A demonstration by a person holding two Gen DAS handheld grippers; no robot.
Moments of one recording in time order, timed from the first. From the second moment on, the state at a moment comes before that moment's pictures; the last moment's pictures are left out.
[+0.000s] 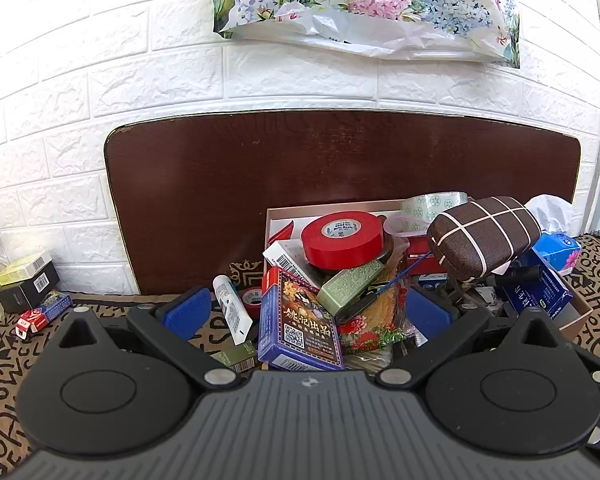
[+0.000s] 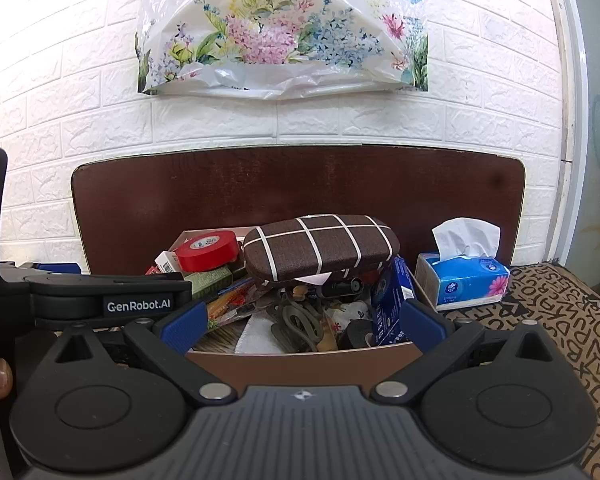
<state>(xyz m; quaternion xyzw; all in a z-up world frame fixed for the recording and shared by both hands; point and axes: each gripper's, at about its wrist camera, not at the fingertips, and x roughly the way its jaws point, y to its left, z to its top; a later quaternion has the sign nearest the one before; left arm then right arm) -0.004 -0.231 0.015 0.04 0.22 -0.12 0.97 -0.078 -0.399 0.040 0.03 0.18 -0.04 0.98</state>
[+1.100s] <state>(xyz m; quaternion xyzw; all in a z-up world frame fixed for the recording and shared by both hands) -0.001 -0.236 0.011 0.04 0.22 -0.12 0.97 -0.075 -0.403 0.033 0.03 0.19 -0.04 0.98</state>
